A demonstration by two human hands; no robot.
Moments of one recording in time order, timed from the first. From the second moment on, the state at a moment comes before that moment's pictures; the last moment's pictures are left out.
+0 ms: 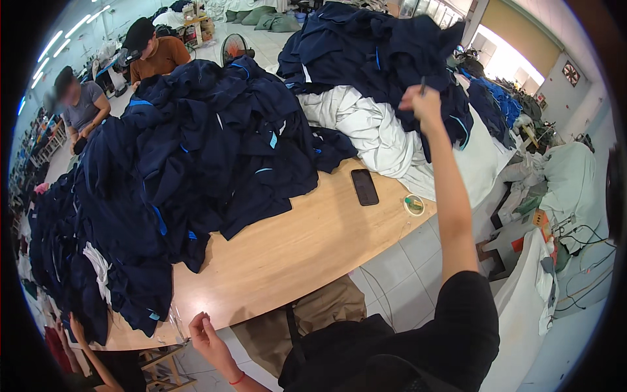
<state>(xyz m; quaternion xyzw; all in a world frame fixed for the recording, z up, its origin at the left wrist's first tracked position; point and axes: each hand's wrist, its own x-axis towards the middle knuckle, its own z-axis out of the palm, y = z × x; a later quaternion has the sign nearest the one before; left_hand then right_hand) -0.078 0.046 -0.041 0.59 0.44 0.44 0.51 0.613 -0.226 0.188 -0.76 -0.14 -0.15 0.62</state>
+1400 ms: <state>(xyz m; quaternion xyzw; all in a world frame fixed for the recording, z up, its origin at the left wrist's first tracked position) -0.019 0.015 -0.110 0.84 0.42 0.18 0.30 0.208 -0.117 -0.020 -0.71 -0.26 0.35 0.56</state>
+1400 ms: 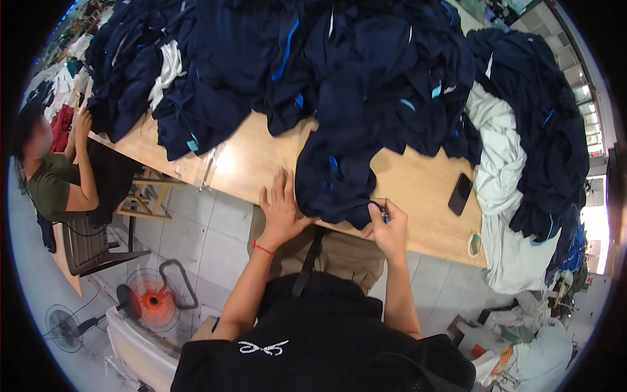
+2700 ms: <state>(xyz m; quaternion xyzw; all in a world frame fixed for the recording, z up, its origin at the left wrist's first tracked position) -0.009 -0.012 -0.086 0.66 0.55 0.22 0.46 0.235 -0.047 -0.120 -0.77 -0.38 0.11 0.50</state>
